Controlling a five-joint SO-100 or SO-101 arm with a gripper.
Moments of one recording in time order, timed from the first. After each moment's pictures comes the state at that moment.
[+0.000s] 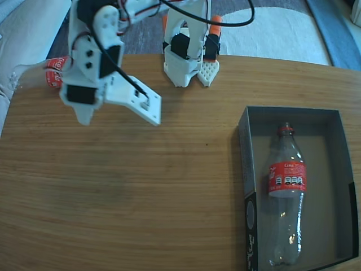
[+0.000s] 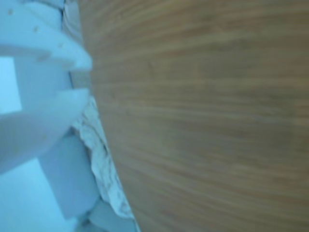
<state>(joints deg) 39.8 97.8 83.1 76.8 -43.4</state>
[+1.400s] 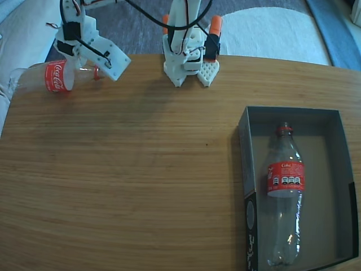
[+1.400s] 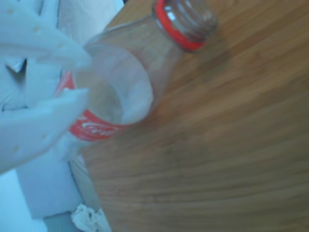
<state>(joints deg) 76.2 97.9 97.8 71.3 -61.7</state>
